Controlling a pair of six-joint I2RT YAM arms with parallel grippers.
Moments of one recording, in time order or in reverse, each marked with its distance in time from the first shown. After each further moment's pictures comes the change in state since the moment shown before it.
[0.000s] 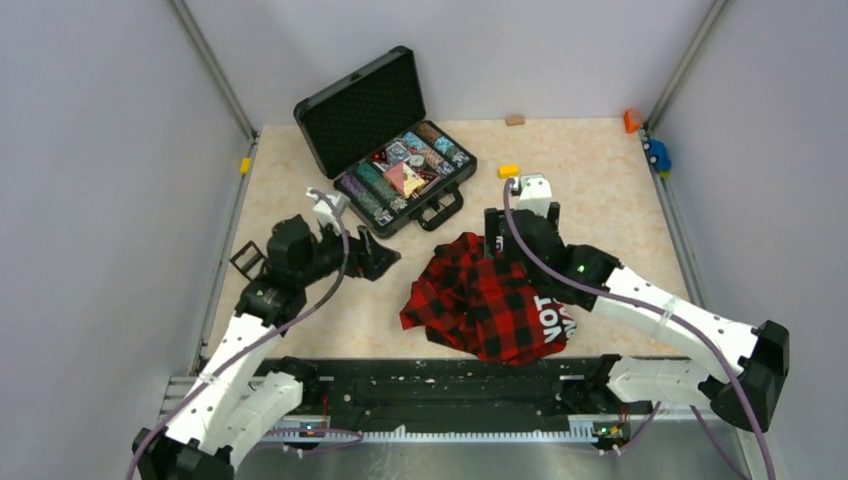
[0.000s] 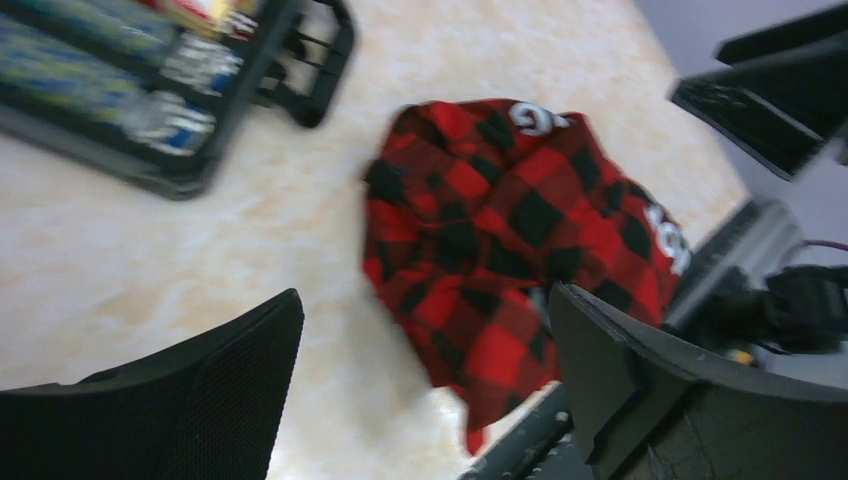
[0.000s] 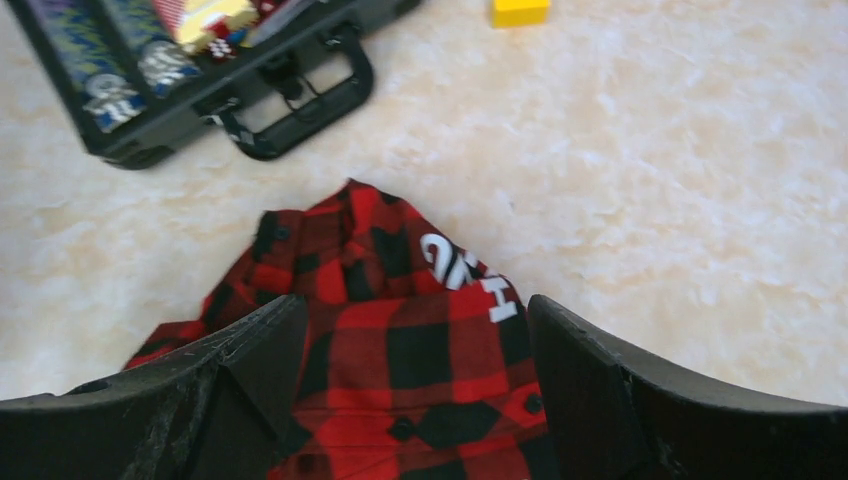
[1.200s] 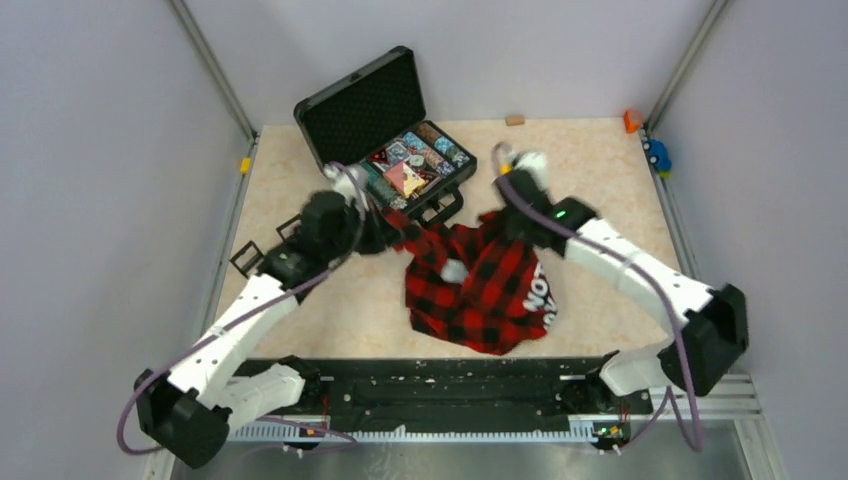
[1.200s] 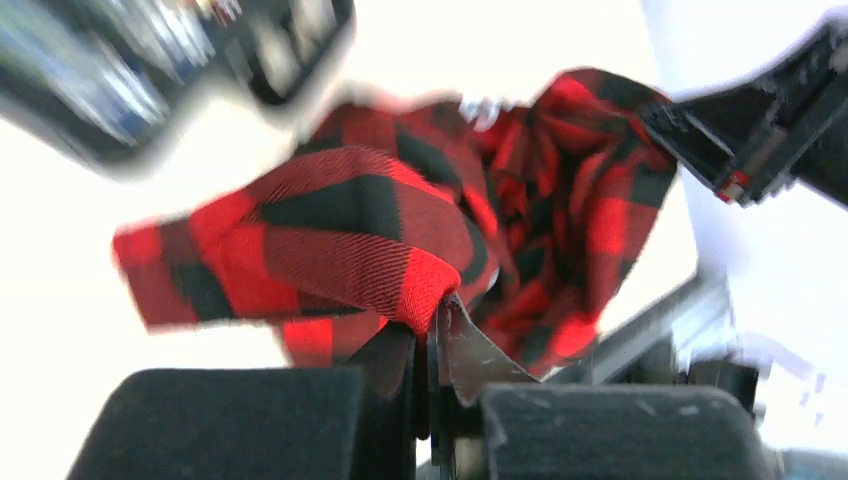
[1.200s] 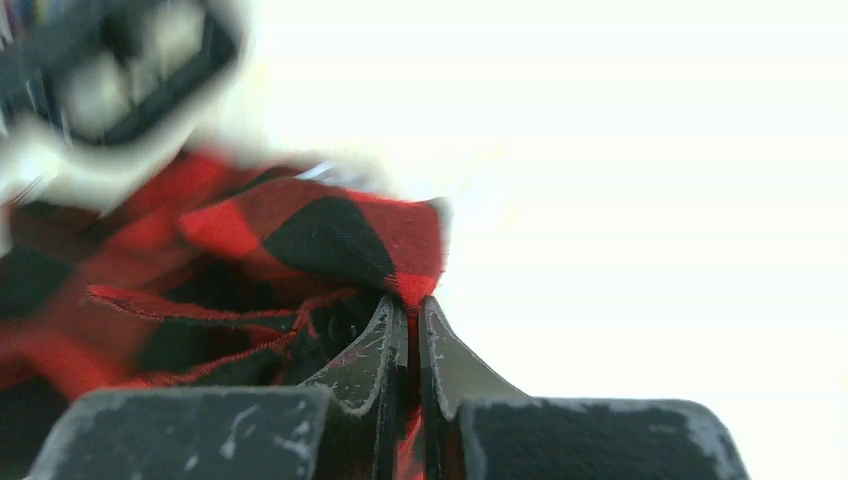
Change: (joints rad) left arm -0.302 0.248 0.063 -0.005 -0.253 -0.337; right arm -0.131 0.300 0.153 -0.257 -0.118 0.040
